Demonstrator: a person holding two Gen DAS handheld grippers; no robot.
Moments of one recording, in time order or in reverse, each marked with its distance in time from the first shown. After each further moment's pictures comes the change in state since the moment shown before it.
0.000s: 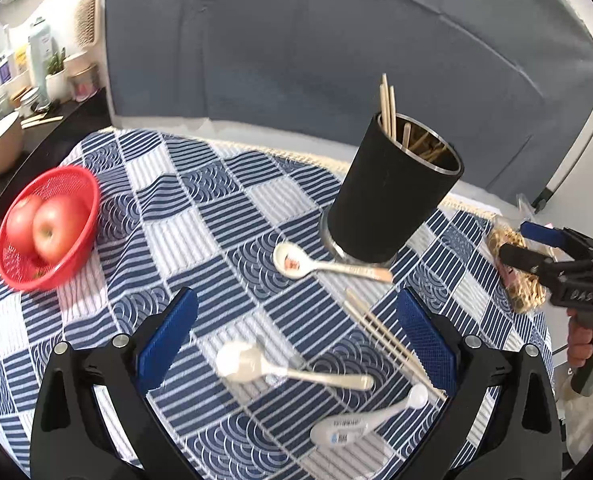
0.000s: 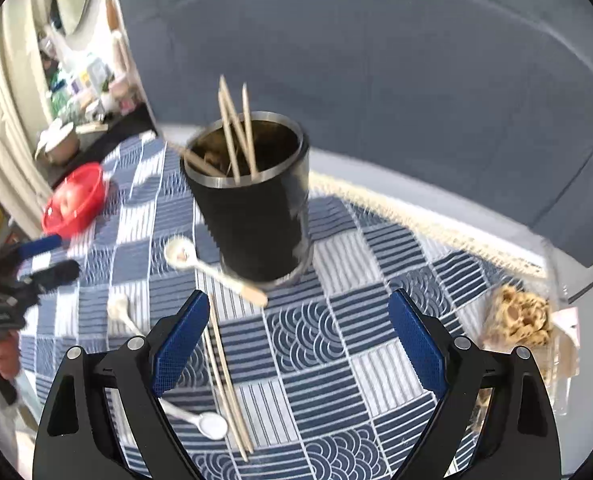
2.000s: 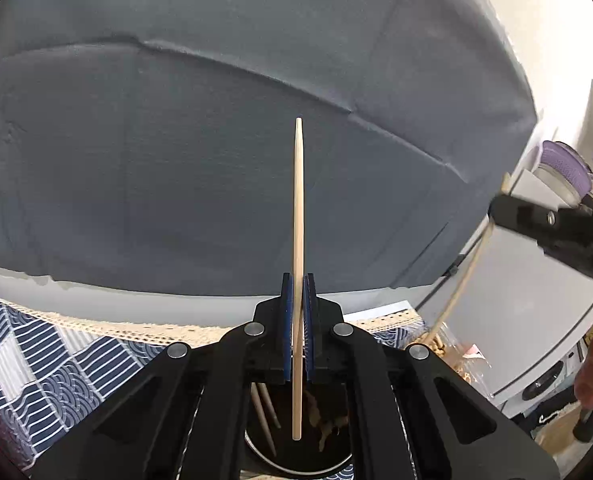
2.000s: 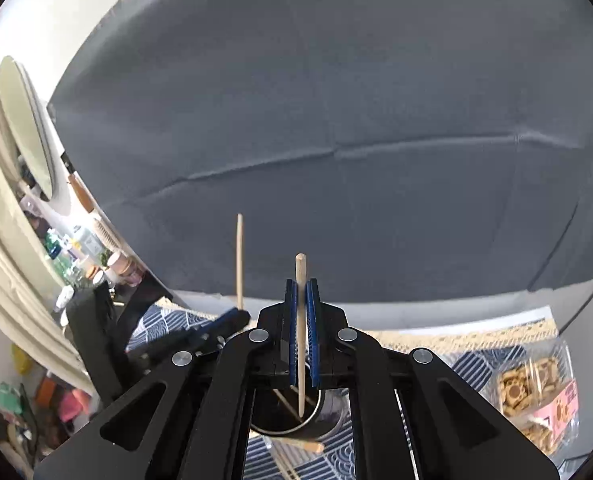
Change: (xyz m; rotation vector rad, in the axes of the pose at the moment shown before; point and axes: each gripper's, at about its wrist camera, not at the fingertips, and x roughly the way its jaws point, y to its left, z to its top) left arm 0.073 -0.070 0.171 0.118 -0.207 -0.462; right arm -0.086 -0.040 0.172 0.338 -0.308 0.028
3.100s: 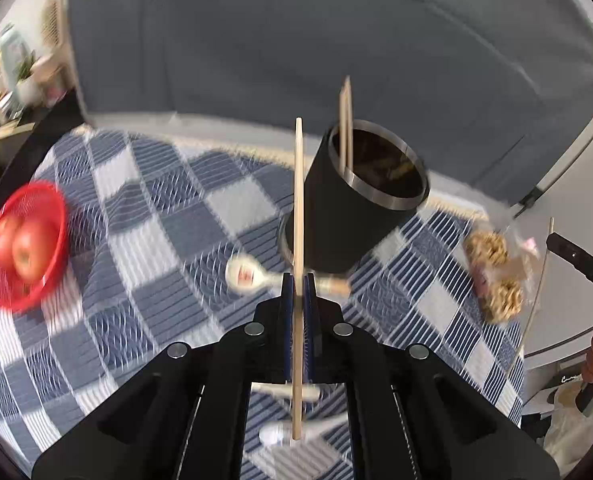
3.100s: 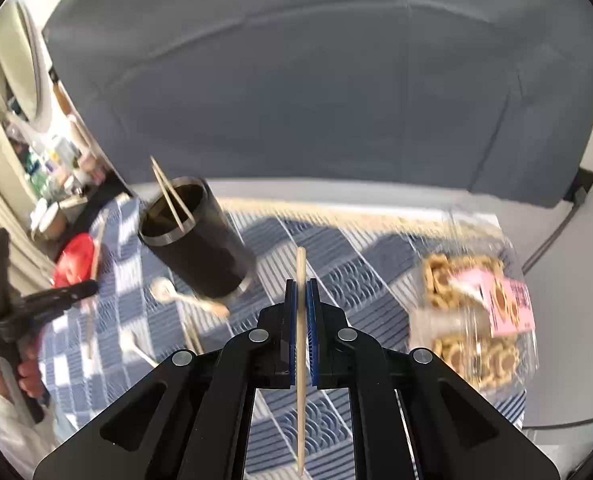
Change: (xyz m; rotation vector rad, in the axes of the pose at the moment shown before) left arm -0.087 -0.023 -0.104 -0.151 0.290 0.400; right arm -0.049 -0.098 -0.118 -0.046 0.203 -0.069
